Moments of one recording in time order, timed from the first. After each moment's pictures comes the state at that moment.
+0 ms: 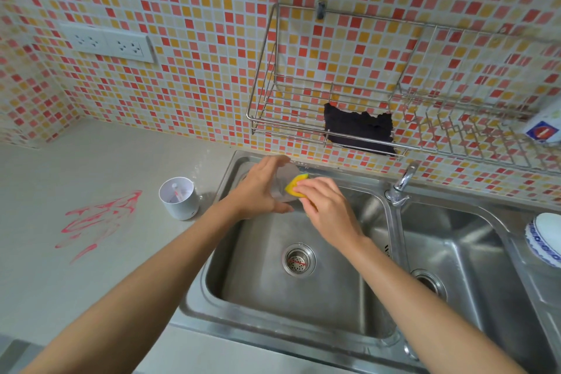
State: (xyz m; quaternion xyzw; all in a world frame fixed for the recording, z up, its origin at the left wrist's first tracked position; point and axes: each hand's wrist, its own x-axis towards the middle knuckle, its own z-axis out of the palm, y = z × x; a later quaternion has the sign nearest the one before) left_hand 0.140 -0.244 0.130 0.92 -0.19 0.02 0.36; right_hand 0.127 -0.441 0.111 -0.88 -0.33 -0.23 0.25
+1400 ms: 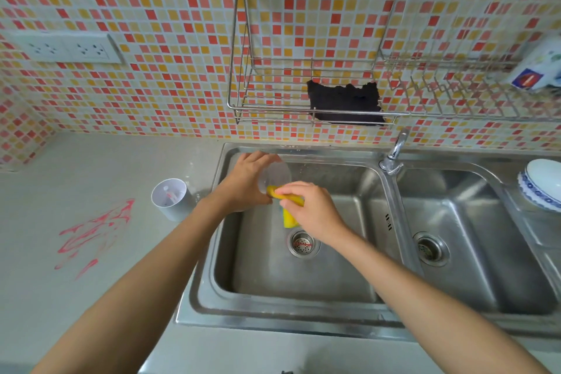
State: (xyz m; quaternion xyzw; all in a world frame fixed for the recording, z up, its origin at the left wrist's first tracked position) left_hand 0.149 -0.229 0.113 0.95 -0.22 0.00 0.23; right_hand 0.102 -0.413 0.095 -0.88 -0.17 -0.05 0.43
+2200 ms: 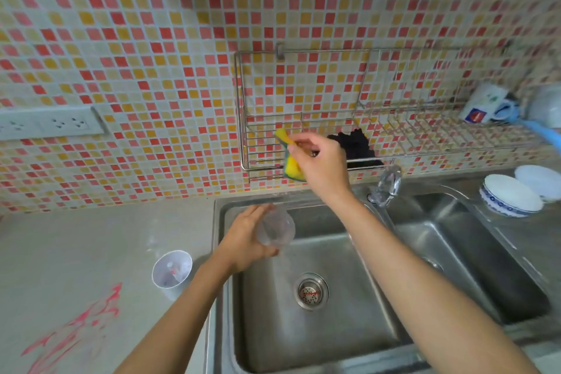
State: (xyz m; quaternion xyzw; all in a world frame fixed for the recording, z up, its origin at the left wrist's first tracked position) left_hand 0.167 -0.179 0.112 0.89 -0.25 -0.04 0.37; right_hand 0.178 -0.359 0.228 -0.82 0.01 -0.23 0.52
